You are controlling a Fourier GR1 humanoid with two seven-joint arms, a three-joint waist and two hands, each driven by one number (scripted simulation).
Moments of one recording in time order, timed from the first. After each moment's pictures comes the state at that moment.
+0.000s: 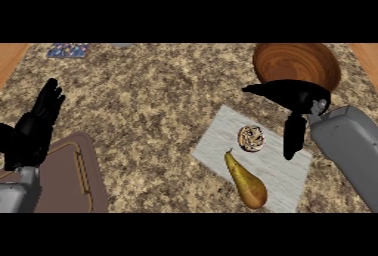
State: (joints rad) left arm -0.14 0.42 -0.03 -1.53 0.16 0.21 0.10; right arm -0.70 -0.52 0.40 -1.37 0.29 0.77 0.47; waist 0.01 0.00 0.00
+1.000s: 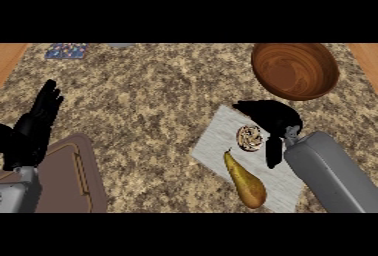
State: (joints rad) left arm -0.14 0.37 0.05 -1.50 0.10 0.13 0.08; right arm -0.55 -0.38 0.43 -1.31 0.70 0.62 0.27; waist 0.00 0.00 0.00
